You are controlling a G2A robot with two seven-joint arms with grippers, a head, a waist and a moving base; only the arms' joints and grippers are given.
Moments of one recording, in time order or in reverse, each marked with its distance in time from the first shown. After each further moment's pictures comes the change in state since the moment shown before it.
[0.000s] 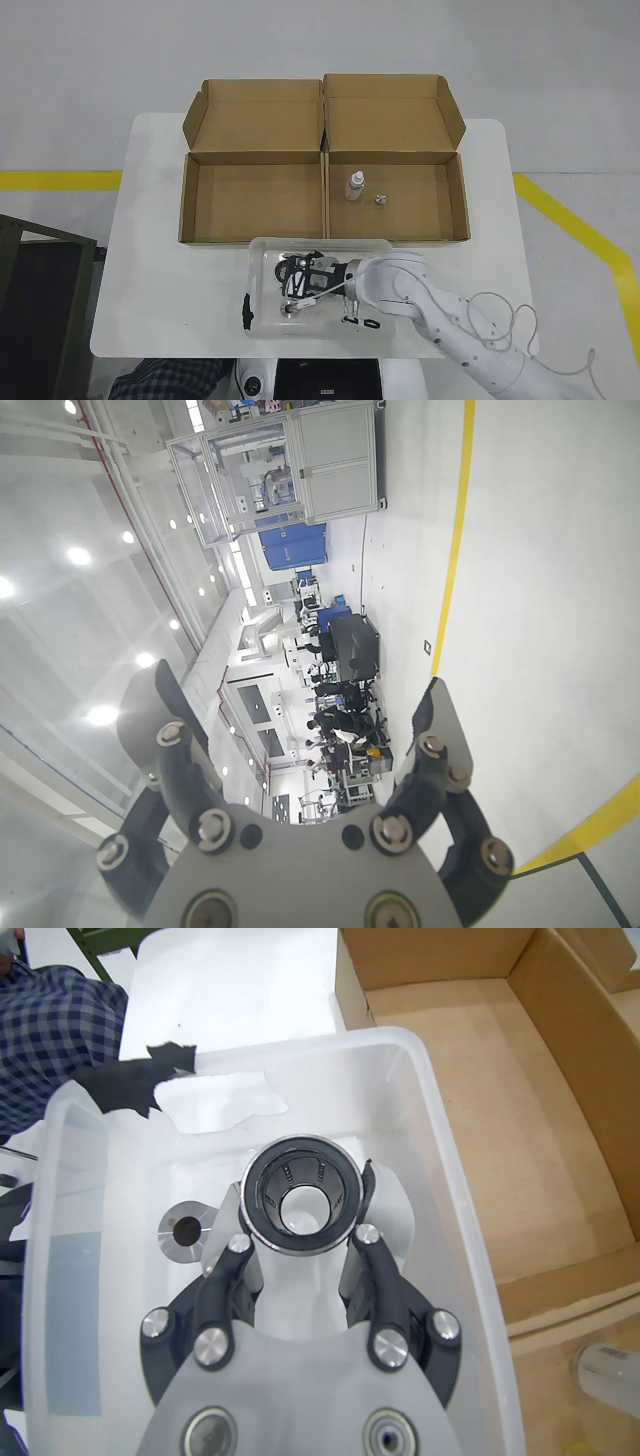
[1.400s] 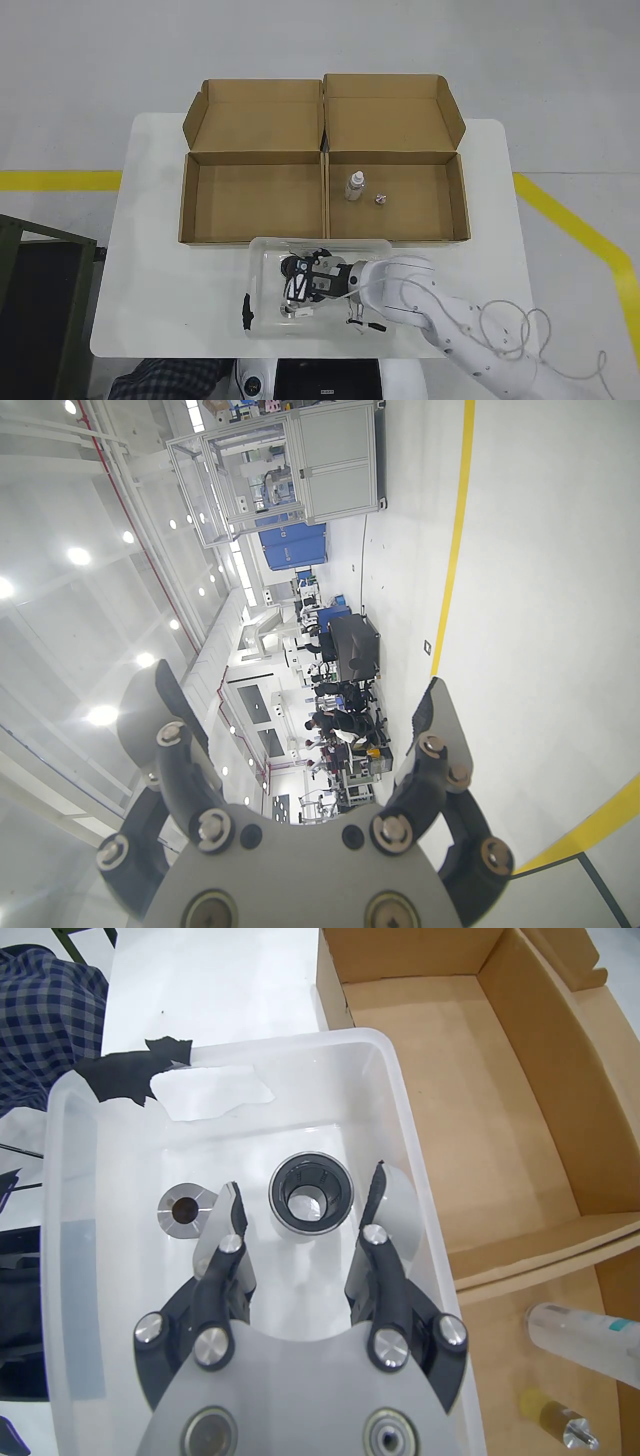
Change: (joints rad) left arm 0.000 0.000 0.000 0.000 0.000 0.000 0.000; right arm 0.017 0.034 -0.031 -0.071 -0.021 0.077 0.105
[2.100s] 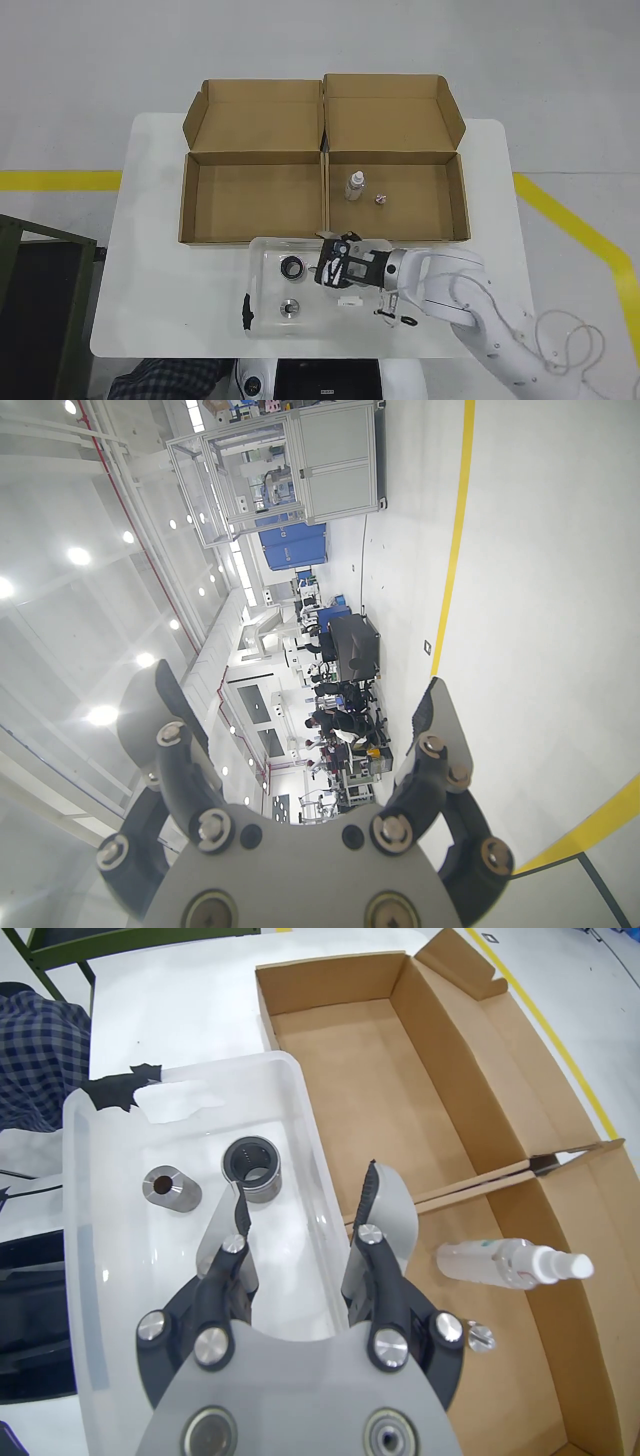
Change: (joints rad) left arm 0.000 0.000 0.000 0.000 0.000 0.000 0.000; right arm -0.102 0.073 0.214 -0.178 0.074 -0.059 0.057
